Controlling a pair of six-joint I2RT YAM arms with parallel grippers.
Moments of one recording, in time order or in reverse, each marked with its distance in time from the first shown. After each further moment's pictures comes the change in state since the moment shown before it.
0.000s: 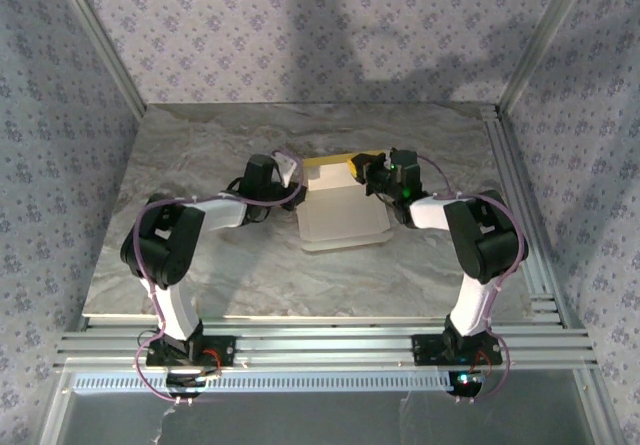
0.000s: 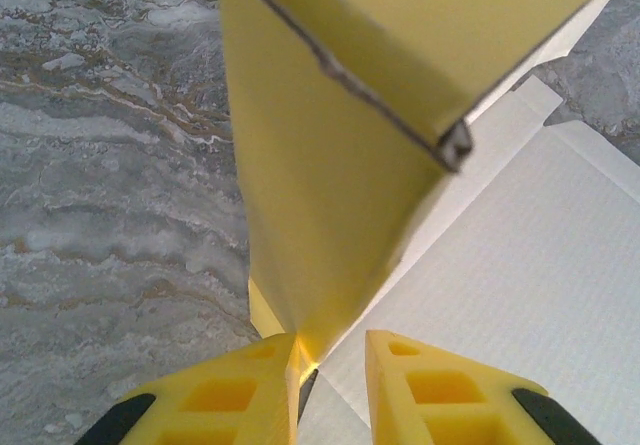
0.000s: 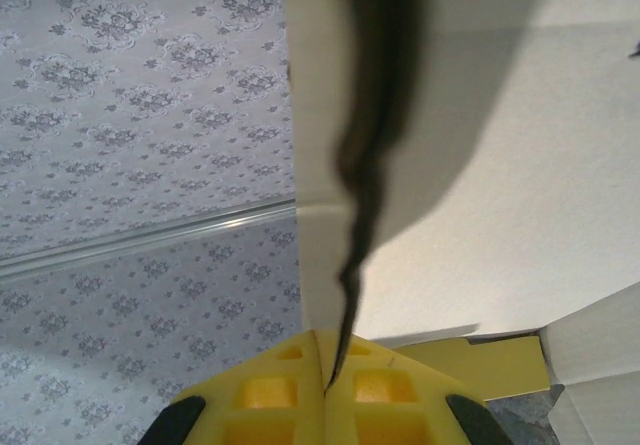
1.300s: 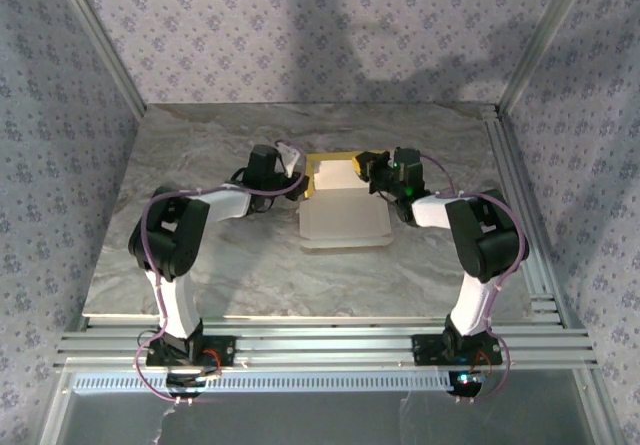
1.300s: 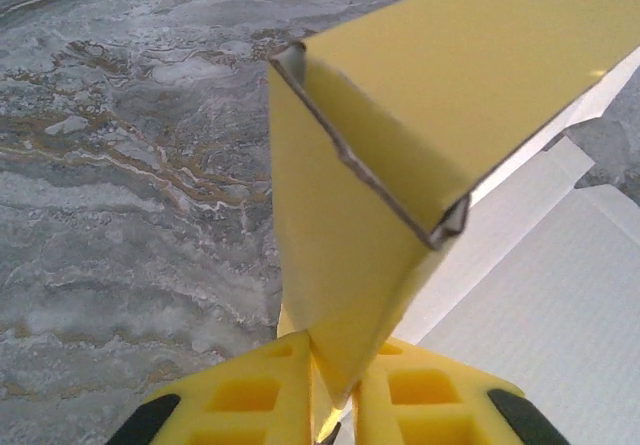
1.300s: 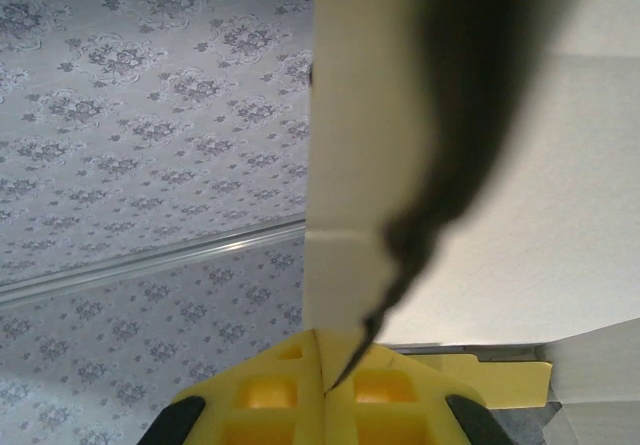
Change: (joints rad) left arm 0.000 0.066 0.106 -0.020 0.000 -0.020; right arm -0.019 0.004 0.007 -0.013 0.022 0.000
